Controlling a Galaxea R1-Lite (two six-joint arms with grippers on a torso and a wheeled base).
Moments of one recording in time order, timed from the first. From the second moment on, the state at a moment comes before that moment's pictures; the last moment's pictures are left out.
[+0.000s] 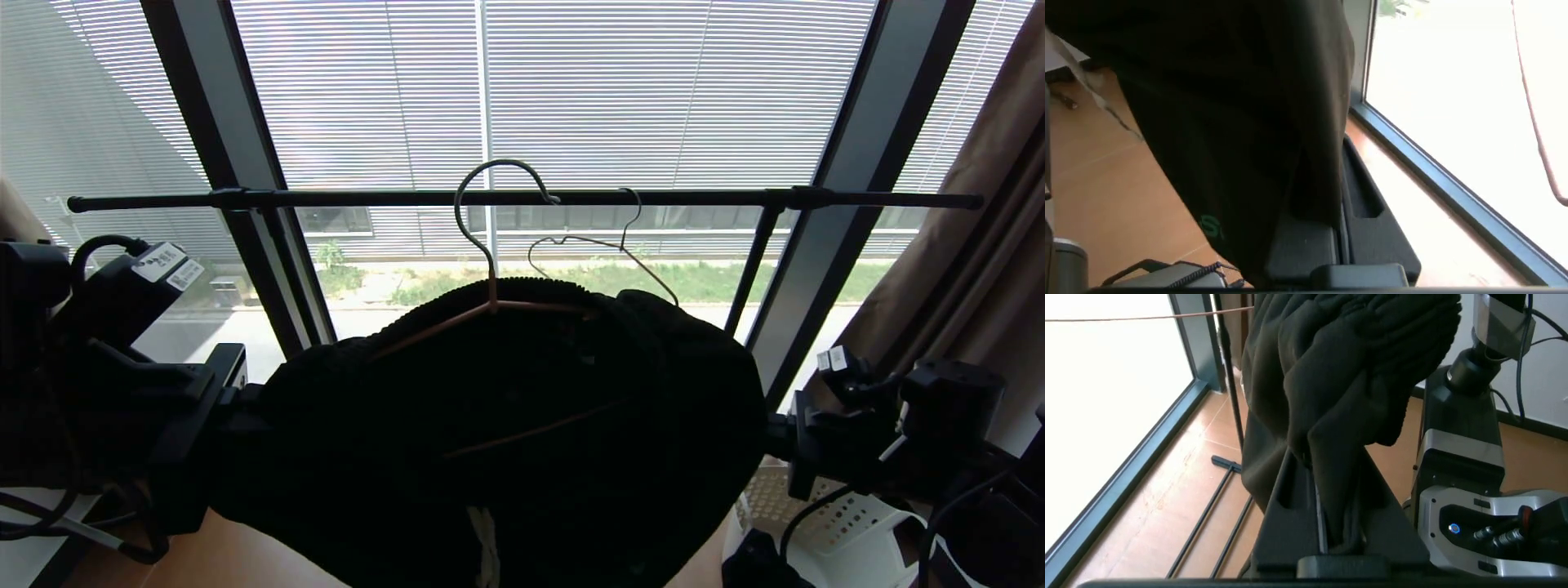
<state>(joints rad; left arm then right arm) -0.16 1.36 -0.72 -0.14 -1.05 0.38 0.02 2.03 -0.36 -1.38 0.99 -0.09</state>
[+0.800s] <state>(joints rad) -0.13 1.35 -0.72 -0.14 -1.05 0.34 -0.01 2.02 -0.36 -1.38 0.98 -0.07</state>
